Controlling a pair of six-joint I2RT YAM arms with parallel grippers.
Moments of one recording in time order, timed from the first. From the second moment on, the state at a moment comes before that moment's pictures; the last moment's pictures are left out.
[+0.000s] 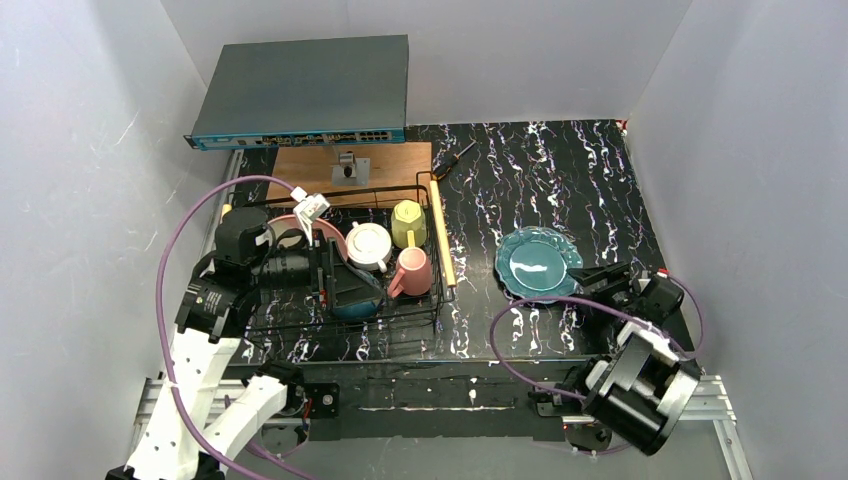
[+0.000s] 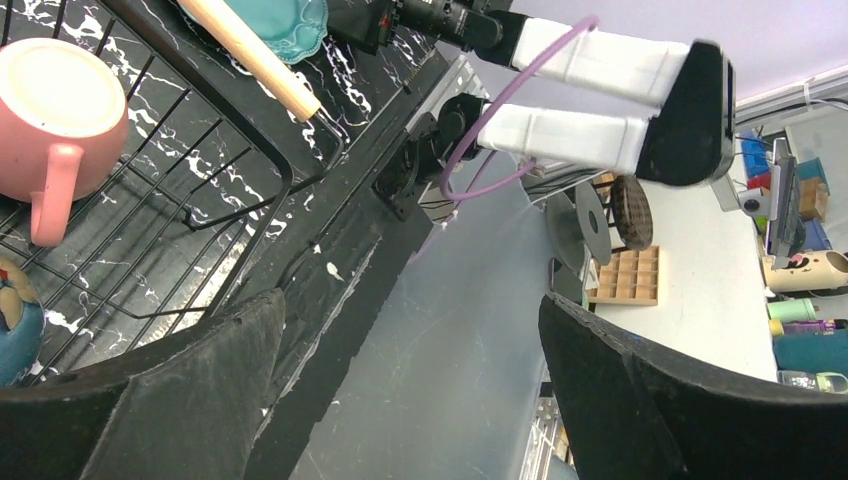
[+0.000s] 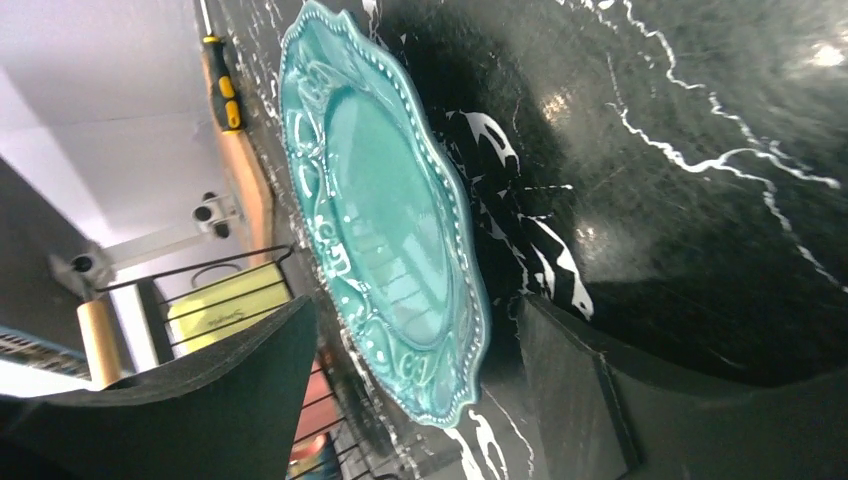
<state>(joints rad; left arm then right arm) -0.29 0.76 1.08 -0.82 0.96 -0.43 -0.61 1.05 0.18 0.10 -0.75 0.80</state>
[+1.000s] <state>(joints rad) -0.30 0.82 1.08 -0.82 0.95 -0.47 -0.58 1.51 0.32 0.24 -0.91 0.77</state>
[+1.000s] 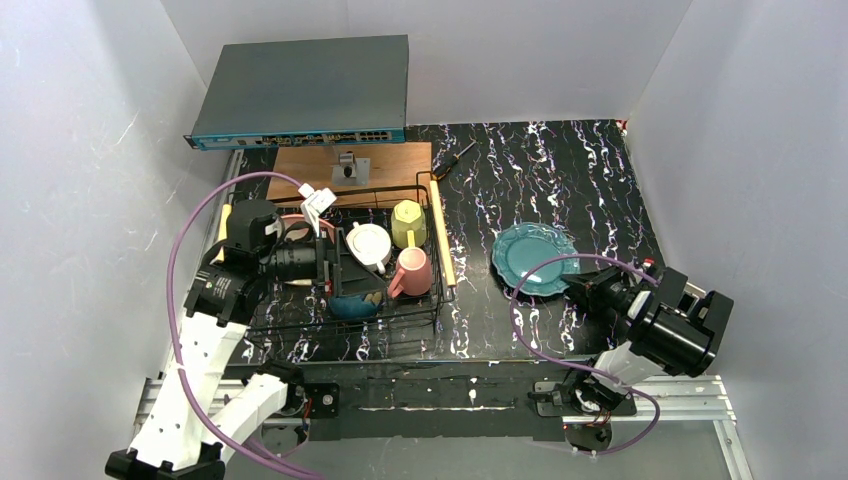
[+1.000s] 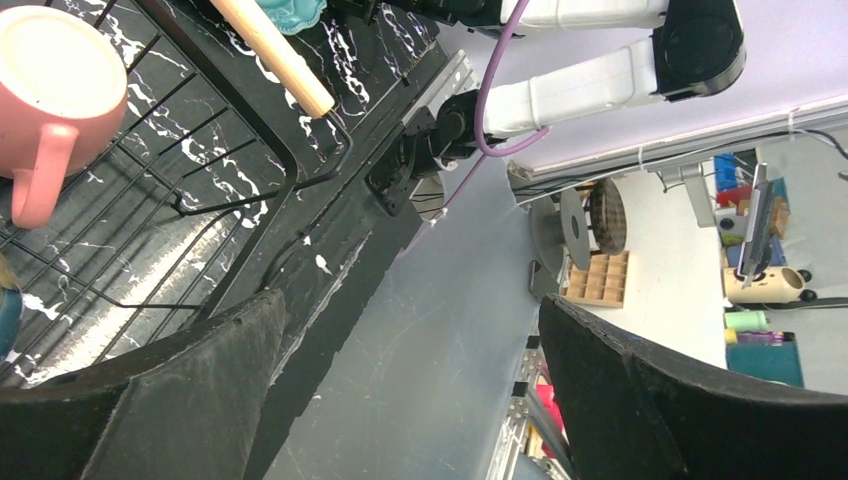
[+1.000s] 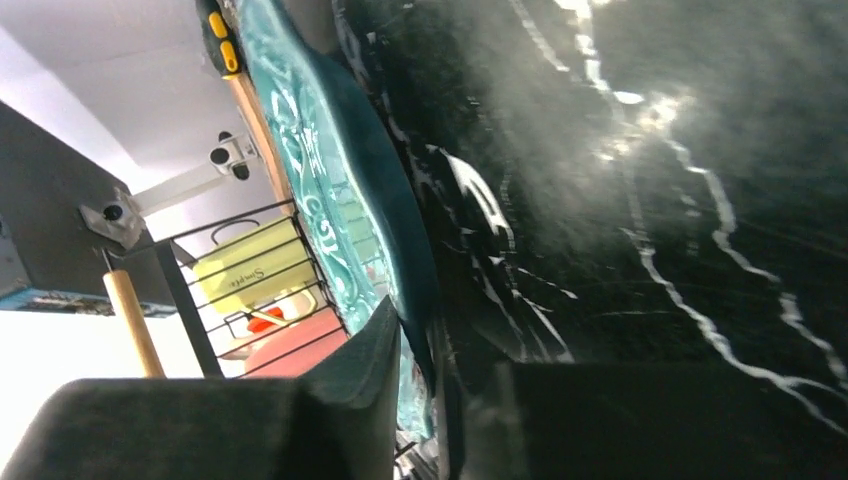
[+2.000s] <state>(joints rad) -0.35 0.88 1.02 -0.47 0.97 -0.86 -0.01 0.80 0.86 -0.35 -0.40 0.63</state>
